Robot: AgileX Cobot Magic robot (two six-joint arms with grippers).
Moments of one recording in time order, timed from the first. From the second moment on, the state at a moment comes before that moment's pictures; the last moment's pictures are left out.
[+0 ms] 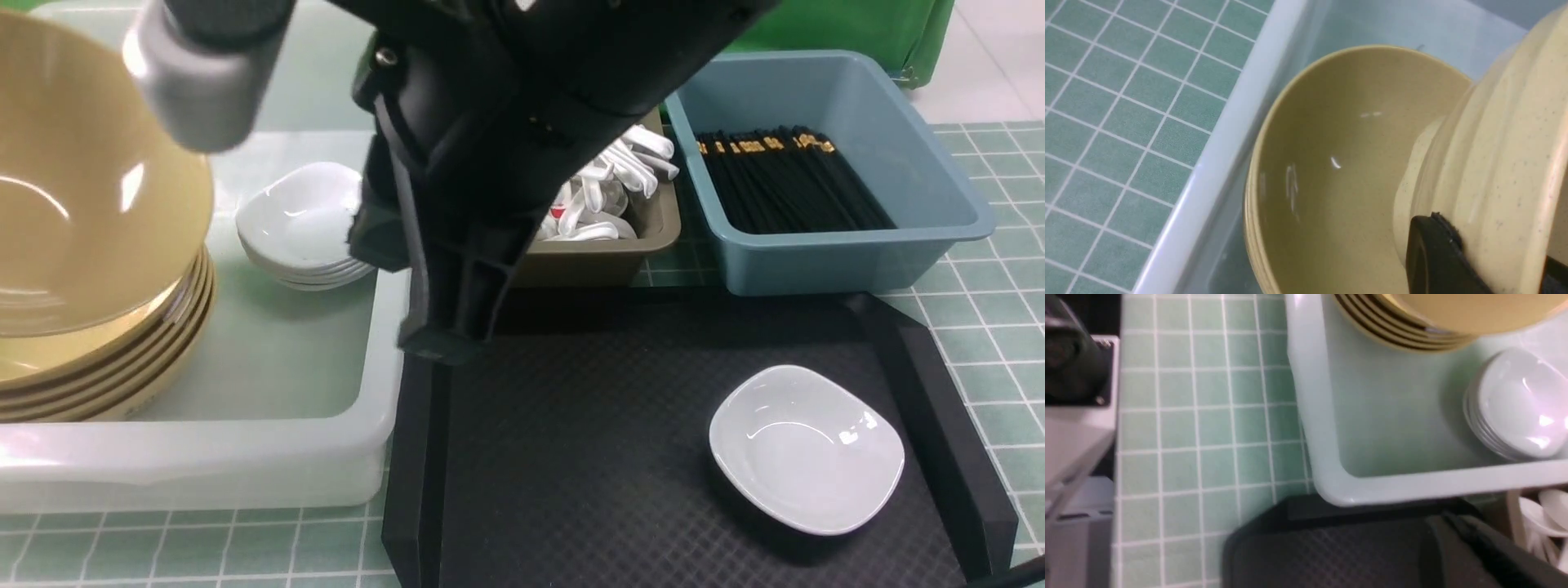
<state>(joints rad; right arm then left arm) 0.96 1.70 -1.98 0.06 1.25 -0.51 0.58 1.28 -1.26 -0.33 0.97 0.19</state>
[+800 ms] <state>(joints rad) 0.88 1.70 -1.97 -0.03 1.26 -0.44 0.52 1.42 -1.41 -0.15 1.01 0.21</state>
